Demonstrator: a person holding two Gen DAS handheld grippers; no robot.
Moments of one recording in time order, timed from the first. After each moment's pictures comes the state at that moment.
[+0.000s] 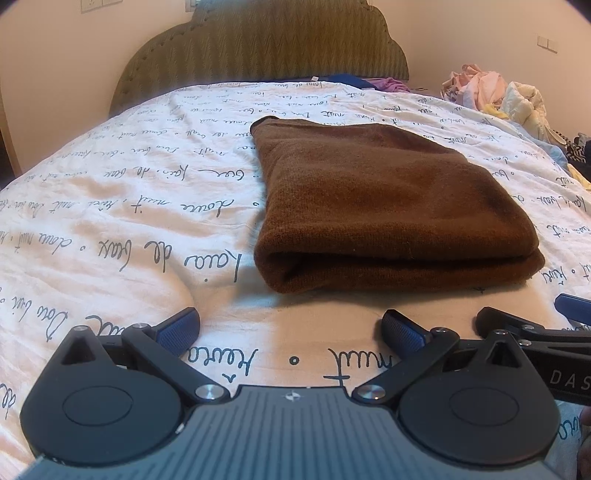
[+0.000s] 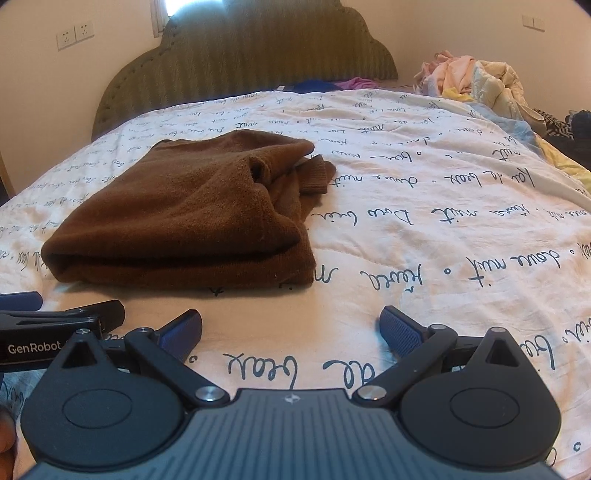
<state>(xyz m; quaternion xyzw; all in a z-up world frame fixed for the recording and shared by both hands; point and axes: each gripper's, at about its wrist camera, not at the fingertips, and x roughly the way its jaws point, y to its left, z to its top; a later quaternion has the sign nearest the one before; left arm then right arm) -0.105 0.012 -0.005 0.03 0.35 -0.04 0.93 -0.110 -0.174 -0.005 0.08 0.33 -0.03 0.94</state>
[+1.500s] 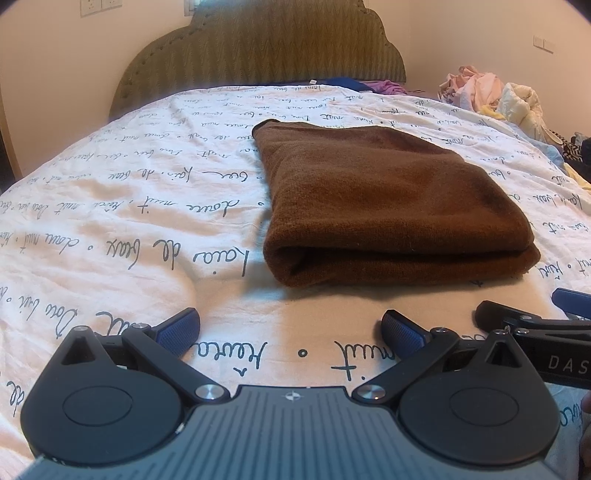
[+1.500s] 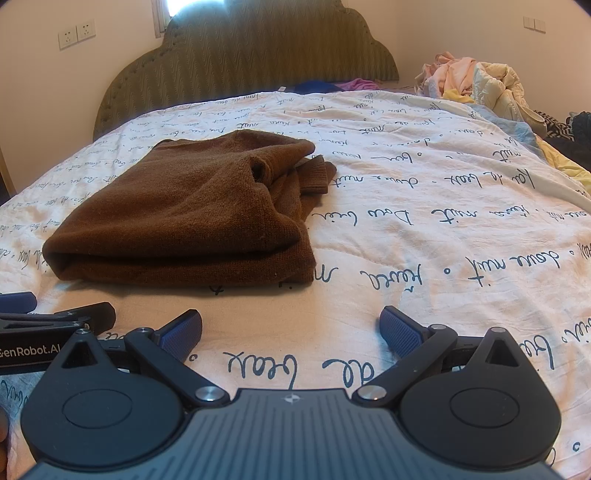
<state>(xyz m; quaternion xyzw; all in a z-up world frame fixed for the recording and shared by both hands) -0.112 0.016 -0.002 0.04 0.35 -0.04 0.94 -0.110 -0.172 -0.006 0.07 0.33 -0.03 0.94</state>
